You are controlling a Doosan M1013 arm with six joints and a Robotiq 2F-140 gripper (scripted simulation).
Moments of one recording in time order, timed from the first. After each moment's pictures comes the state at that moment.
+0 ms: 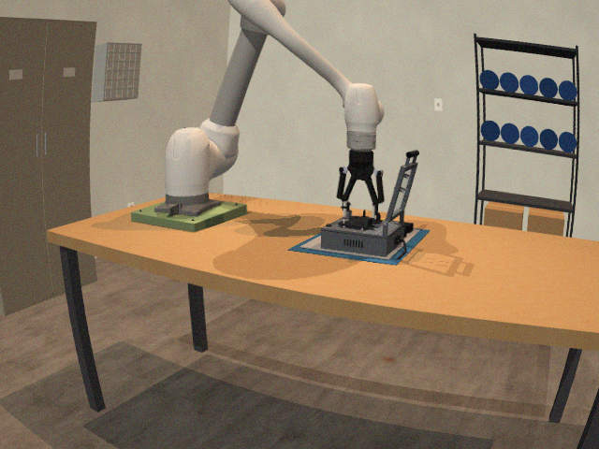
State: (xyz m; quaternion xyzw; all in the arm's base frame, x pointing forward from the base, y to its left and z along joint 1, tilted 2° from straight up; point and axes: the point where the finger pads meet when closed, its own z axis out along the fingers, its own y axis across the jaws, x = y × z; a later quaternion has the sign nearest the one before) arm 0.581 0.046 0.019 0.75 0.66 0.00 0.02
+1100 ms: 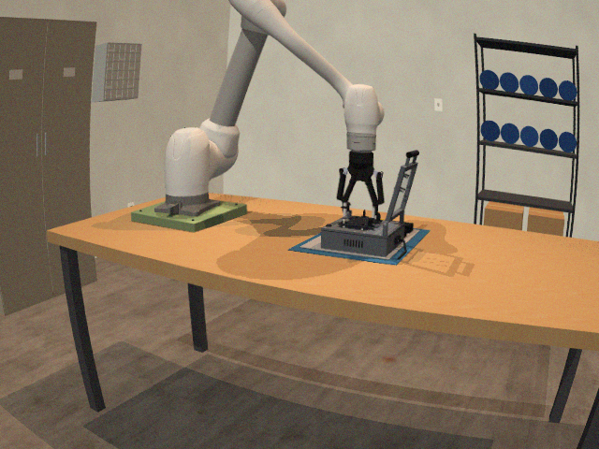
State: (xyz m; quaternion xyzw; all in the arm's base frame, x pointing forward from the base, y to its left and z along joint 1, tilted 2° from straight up) arm 0.581 0.046 0.015 0.75 0.66 0.00 0.02
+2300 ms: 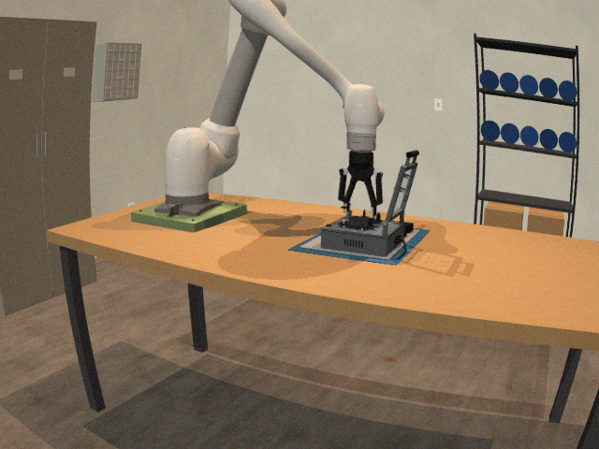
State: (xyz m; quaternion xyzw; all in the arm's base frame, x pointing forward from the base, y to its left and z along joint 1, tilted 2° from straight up) arm 0.581 0.046 0.015 0.75 0.66 0.00 0.02
